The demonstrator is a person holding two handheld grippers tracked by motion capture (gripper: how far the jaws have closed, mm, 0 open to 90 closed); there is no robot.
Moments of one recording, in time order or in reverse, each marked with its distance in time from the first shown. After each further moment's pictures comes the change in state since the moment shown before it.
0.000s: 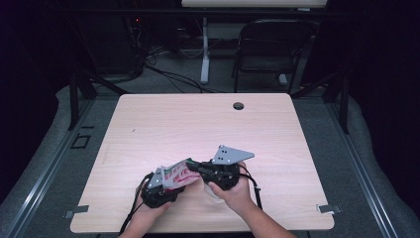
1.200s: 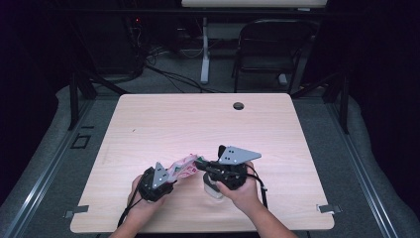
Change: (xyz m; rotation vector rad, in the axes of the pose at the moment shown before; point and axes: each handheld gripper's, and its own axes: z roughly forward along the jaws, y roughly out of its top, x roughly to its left) left arm 0.001 0.021 -0.008 0.029 0.217 0.216; right arm -0.008 -0.003 -0.016 0.035 -0.062 -0.020
